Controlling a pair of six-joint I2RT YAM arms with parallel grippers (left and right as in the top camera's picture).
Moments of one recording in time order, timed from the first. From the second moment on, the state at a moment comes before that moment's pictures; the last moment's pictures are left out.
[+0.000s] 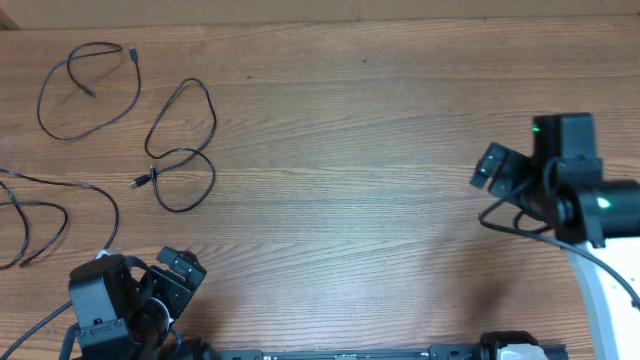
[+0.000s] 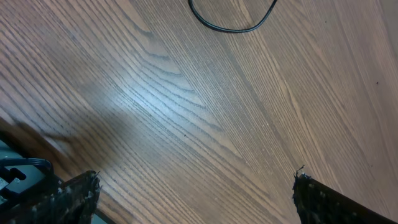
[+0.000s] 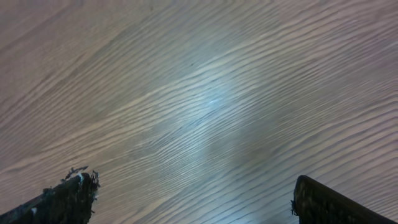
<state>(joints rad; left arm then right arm) 0.24 0.57 0.94 -1.38 0.12 -0.79 0.04 1.16 1.25 -1.16 0.10 0.49</state>
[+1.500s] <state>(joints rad) 0.24 0.57 0.94 -1.38 0.12 -0.79 -0.03 0.22 1.25 -1.45 0.07 0.32</state>
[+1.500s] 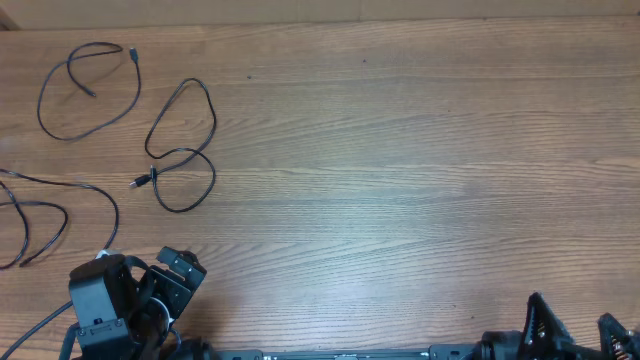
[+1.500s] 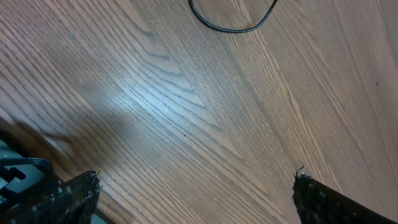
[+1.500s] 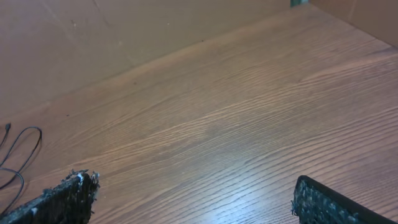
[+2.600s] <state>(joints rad) 0.24 0.57 0.94 -1.38 0.12 -0.79 -0.03 0.01 1.22 -1.25 0.01 0.26</state>
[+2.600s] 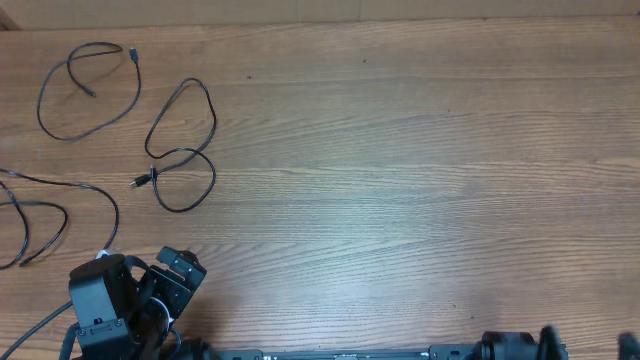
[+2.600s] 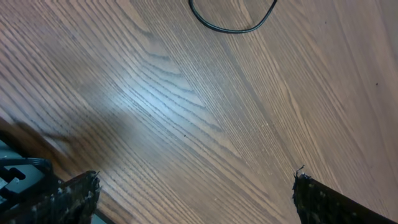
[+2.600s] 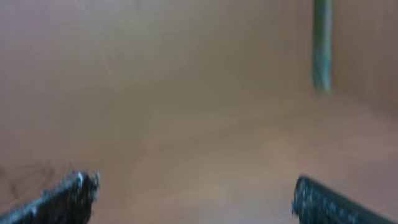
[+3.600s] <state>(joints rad) 0.24 0.57 0.94 -1.38 0.12 -0.79 -0.03 0.01 0.34 -0.14 -0.12 0.25</state>
